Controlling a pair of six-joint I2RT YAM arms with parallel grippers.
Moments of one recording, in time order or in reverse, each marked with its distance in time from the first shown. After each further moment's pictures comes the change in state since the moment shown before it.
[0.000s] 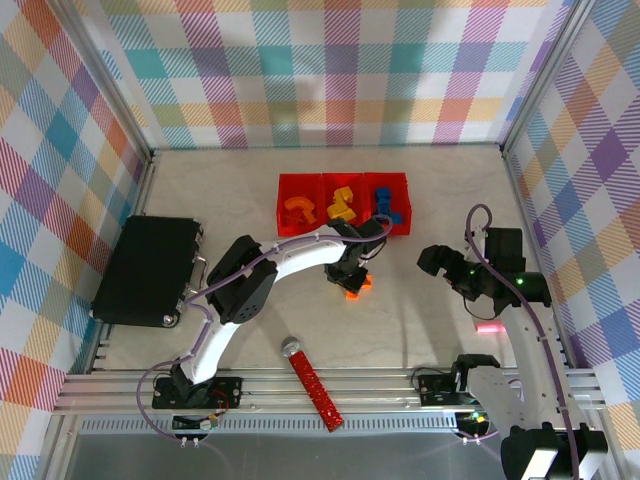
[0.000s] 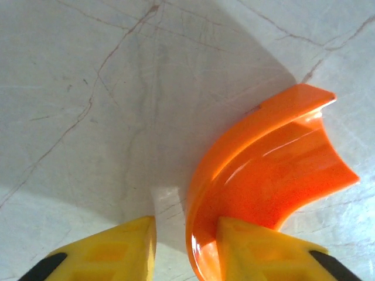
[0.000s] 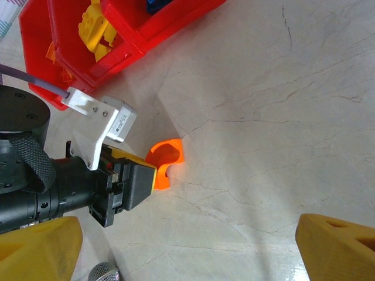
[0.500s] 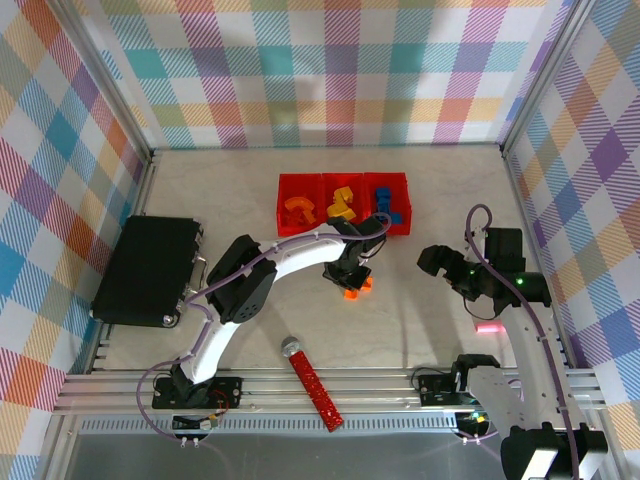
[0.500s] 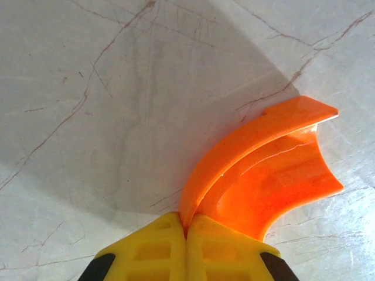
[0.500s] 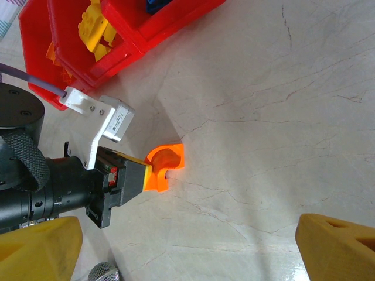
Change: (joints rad) left arm -0.002 0.000 0.016 -0.022 0.024 -0.021; right arm 0.000 0.000 -0.001 0.000 0.000 0.000
